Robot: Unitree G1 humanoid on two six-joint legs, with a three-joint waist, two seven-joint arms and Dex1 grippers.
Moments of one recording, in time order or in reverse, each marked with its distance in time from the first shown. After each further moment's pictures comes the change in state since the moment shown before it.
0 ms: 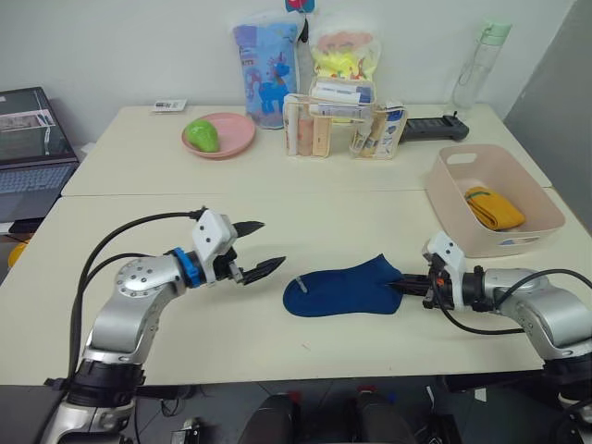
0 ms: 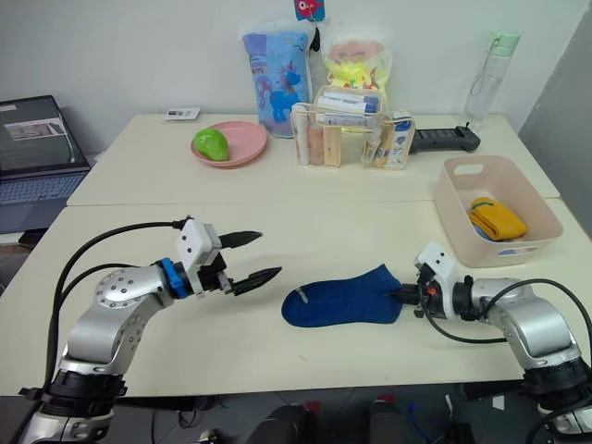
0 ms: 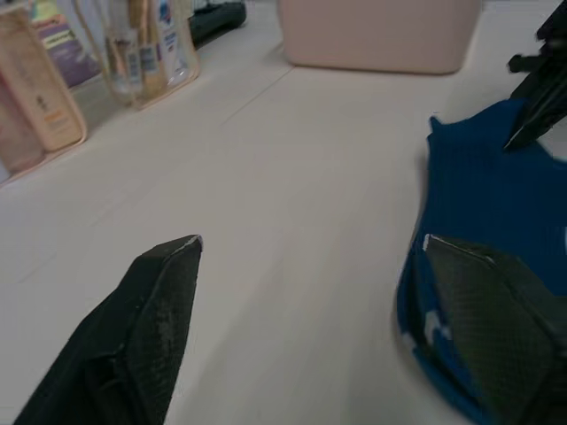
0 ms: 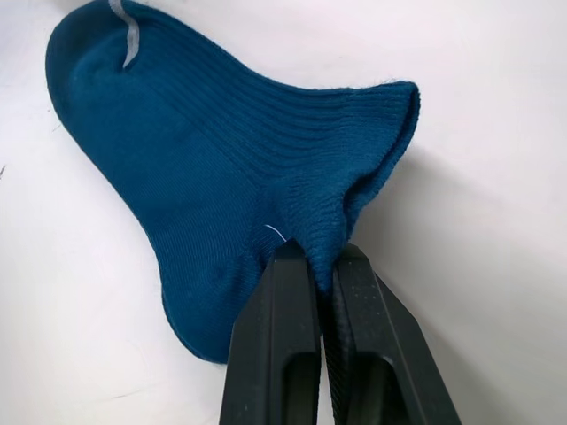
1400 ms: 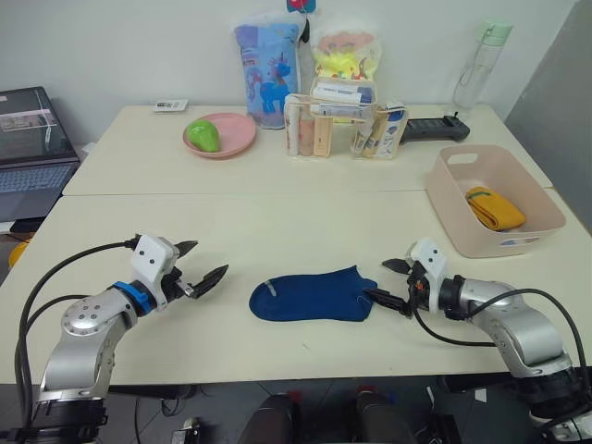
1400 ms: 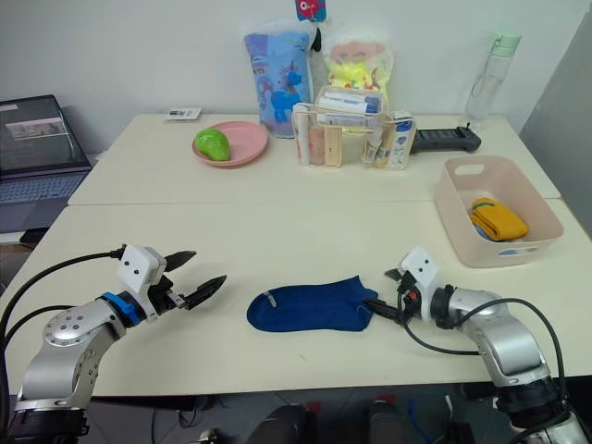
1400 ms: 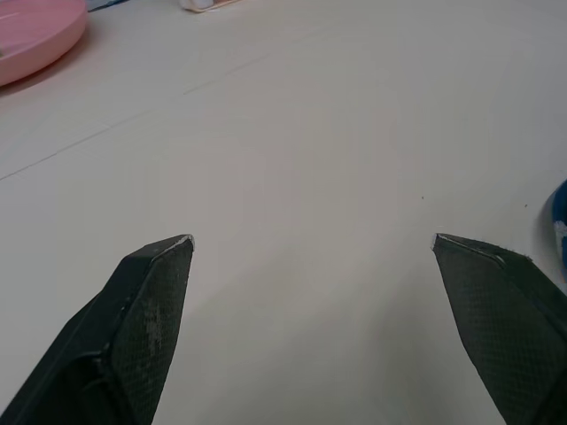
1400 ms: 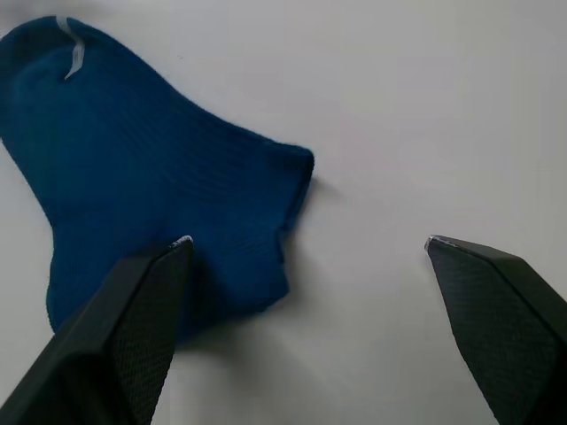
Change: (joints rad) left arm 0.249 0.058 0.245 0.147 0.031 -0.108 0.146; right arm 0.075 0.158 0.038 -0.065 -0.116 -0.159 -0.145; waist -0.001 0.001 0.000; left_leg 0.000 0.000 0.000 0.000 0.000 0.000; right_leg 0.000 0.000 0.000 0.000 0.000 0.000
